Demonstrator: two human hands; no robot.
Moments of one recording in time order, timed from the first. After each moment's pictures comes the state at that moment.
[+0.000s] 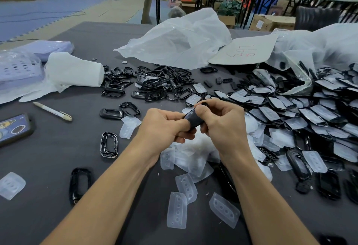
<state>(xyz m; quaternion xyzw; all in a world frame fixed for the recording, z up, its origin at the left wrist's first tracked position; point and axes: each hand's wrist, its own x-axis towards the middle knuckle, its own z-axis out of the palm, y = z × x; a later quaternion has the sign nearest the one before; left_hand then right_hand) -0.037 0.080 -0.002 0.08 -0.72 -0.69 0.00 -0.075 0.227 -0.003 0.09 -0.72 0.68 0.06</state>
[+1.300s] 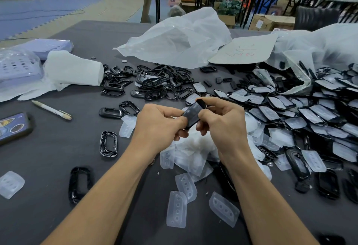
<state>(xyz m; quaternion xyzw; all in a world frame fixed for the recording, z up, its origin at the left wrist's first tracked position) -0.040 0.078 -0.003 0.11 -0.77 -0.63 0.07 -0.078 0.226 -0.007 0.06 -0.70 0.71 0.04</state>
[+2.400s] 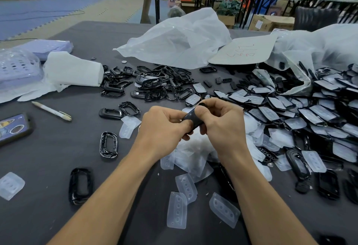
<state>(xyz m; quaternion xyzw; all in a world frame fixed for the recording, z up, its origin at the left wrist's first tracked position) -0.035 0.083 0.000 0.05 -0.81 -0.58 0.06 -0.077 0.224 -0.007 0.09 -0.72 0.69 0.07</state>
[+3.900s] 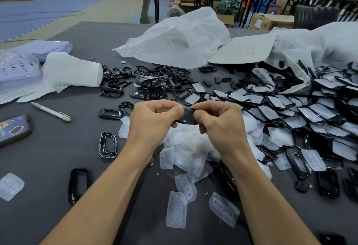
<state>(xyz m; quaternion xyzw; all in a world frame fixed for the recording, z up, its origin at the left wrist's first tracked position) -0.040 0.075 0.000 0.10 -0.73 -0.66 0.16 -0.074 0.230 0.003 0.12 -0.74 0.66 0.04</state>
